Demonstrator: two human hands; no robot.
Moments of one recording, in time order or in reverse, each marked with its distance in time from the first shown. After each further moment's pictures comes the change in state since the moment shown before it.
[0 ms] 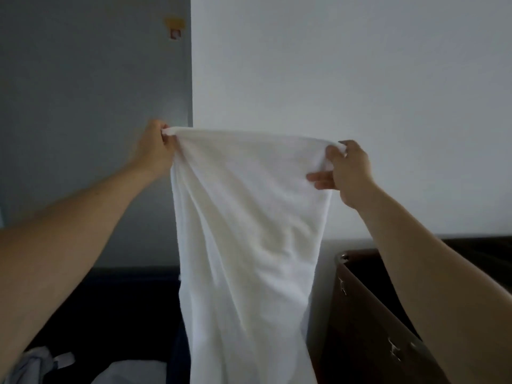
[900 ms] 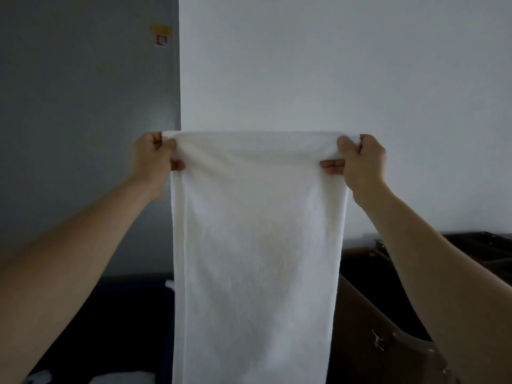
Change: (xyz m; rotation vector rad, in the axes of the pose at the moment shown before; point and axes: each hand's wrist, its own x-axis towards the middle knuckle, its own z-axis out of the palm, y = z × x) left_hand -0.021 0.021 0.011 -0.733 0.018 -0.234; right_hand -0.019 -0.025 -0.022 -0.080 0.243 -0.277
